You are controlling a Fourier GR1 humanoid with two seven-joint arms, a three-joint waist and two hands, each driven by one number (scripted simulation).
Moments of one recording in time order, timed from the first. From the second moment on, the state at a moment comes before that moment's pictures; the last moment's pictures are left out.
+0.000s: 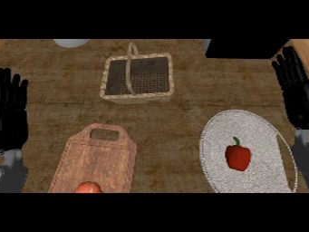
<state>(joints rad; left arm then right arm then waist) -0.14 0.35 0.01 -1.54 0.40 0.40 -0.12 -0.30 -0.40 0.01 -1.43 -0.27 -0.14 -0.06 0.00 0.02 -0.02</state>
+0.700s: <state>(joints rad) -0.21 0.53 -0.19 -1.51 0.17 0.21 -0.08 -0.36 -0.05 0.36 -1.42 -0.17 -0.49 -0.07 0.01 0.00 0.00</state>
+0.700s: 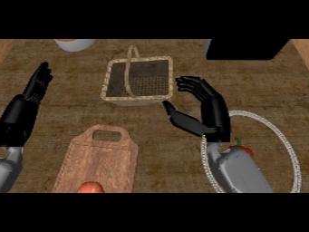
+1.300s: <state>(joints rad) -0.20 0.56 -0.20 -1.50 0.14 0.20 -0.05 -0.59 -0.38 0.54 -1.26 0.28 -0.47 0.48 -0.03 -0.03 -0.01</state>
